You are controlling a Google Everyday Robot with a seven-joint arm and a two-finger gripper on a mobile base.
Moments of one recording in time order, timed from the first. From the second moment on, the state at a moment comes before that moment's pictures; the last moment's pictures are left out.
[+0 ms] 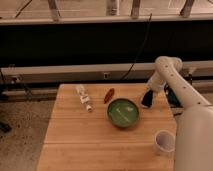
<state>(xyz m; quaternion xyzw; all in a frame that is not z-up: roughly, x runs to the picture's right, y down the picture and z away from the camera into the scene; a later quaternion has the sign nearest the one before) 0.289 0.036 0.898 -0.27 -0.20 -0.35 0.88</state>
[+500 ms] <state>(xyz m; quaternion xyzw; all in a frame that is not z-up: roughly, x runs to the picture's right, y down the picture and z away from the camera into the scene) 0.307 0.015 0.890 -0.24 -0.19 -0.33 0.89</state>
